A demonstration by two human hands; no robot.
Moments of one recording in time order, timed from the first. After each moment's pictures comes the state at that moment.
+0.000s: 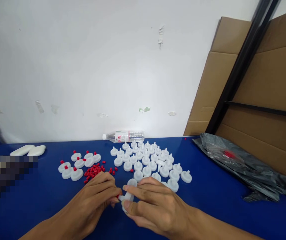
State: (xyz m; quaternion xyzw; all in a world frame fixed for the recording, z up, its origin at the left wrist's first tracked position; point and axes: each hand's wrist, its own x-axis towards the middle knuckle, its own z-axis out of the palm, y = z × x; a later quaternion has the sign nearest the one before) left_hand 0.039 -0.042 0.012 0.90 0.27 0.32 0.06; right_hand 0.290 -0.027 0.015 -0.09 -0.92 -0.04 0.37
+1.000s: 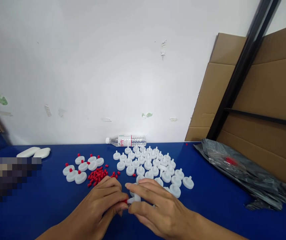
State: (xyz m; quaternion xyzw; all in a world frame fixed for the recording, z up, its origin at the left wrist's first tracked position) left_hand 0.048 -0.047 0.016 0.89 0.30 0.33 0.09; right_hand 0.284 -0.025 0.017 -0.10 -0.92 -0.09 0.37
